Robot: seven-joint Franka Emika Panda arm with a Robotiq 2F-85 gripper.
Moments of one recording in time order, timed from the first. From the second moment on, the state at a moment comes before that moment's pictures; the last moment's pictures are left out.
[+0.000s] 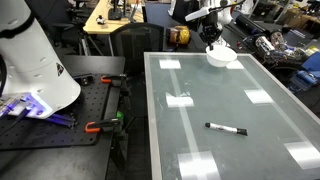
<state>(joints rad) 0.53 0.81 0.02 -1.48 -0.65 2.11 0.49</state>
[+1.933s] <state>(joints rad) 0.54 0.85 0.02 -1.42 -0.64 2.08 0.45</state>
